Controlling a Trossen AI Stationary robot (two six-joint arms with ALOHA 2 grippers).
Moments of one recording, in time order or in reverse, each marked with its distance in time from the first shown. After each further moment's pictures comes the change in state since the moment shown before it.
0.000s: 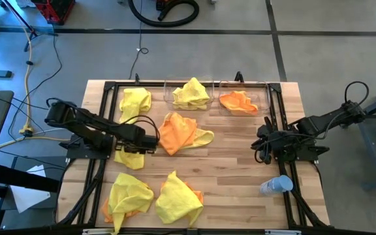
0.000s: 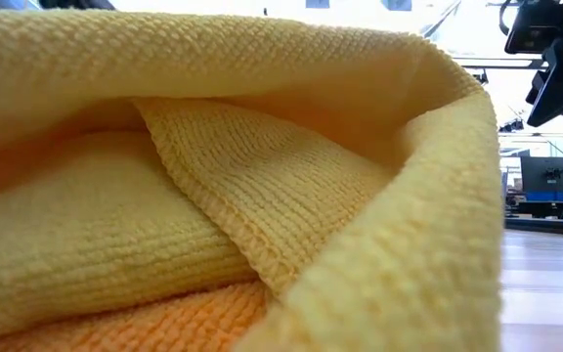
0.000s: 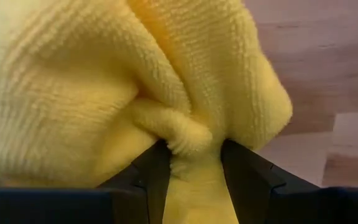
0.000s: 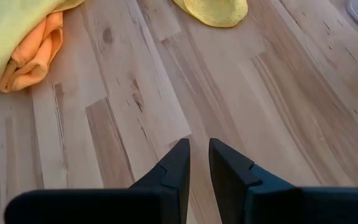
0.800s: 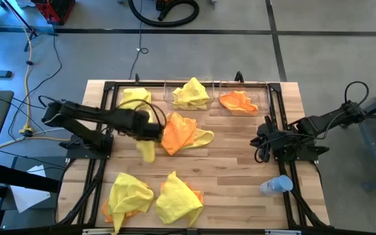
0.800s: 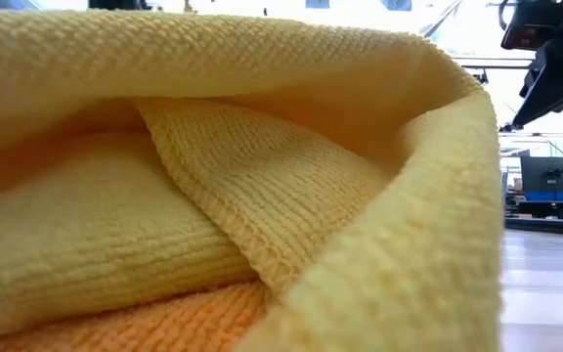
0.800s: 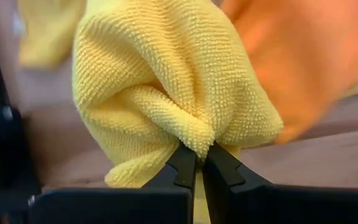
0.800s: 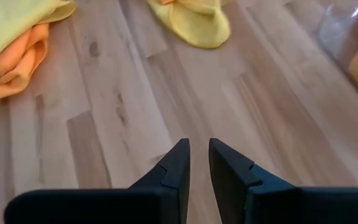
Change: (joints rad) left arm 0.000 -0.048 0.607 -0.513 -0.262 0.128; right arm 0.000 0.000 0.000 0.008 0.096 -0.052
